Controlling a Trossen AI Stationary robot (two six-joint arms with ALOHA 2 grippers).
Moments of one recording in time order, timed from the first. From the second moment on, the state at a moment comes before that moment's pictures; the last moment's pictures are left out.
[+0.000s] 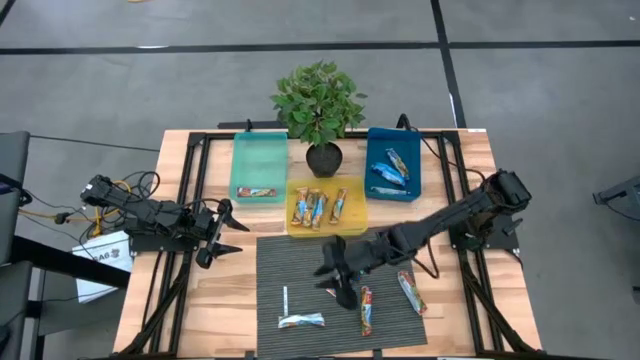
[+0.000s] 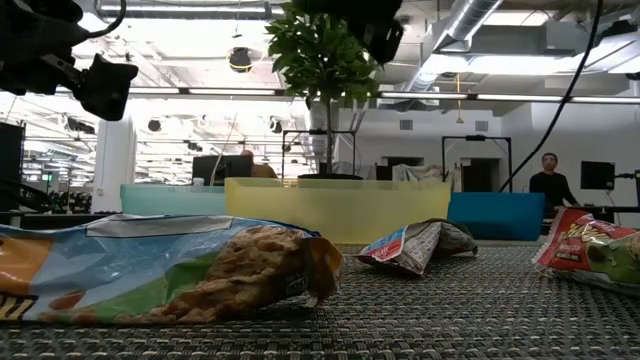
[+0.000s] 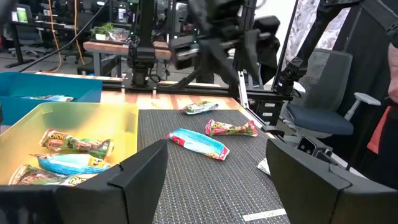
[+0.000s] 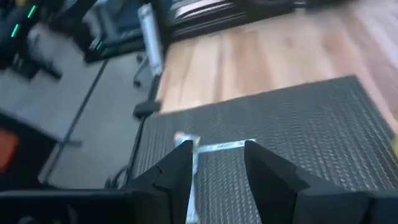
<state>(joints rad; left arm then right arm) -0.38 0.06 0.01 0.05 -0.14 -0.14 0.38 1.72 1.19 0.00 0.02 0.37</state>
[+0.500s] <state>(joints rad) -0.38 0.06 0.01 0.05 -0.14 -0.14 0.53 1.72 1.35 -0.30 0.20 0.15</state>
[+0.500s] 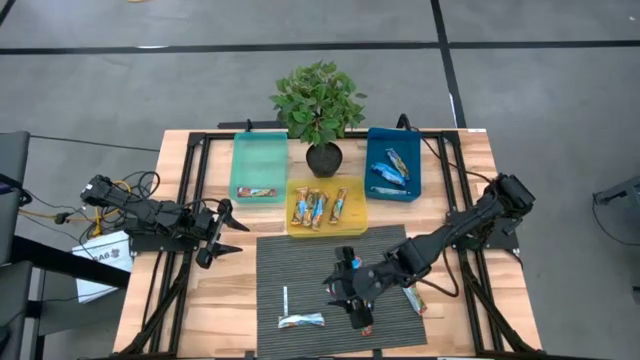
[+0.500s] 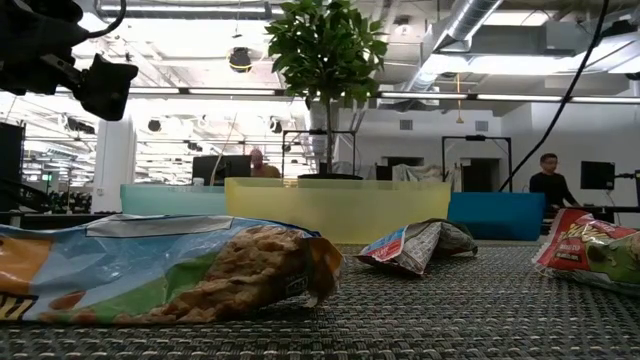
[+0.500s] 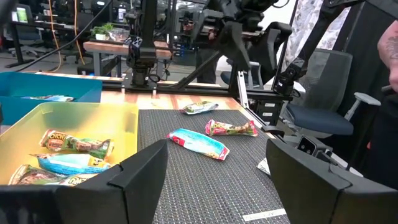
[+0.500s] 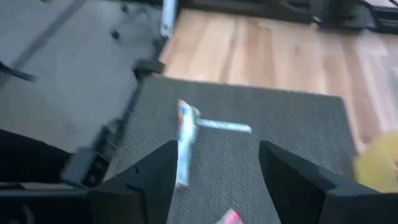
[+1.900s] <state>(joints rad) -0.38 0.06 0.01 0.05 -0.14 -0.14 0.57 2.22 1.77 -0.47 0.13 0.26</state>
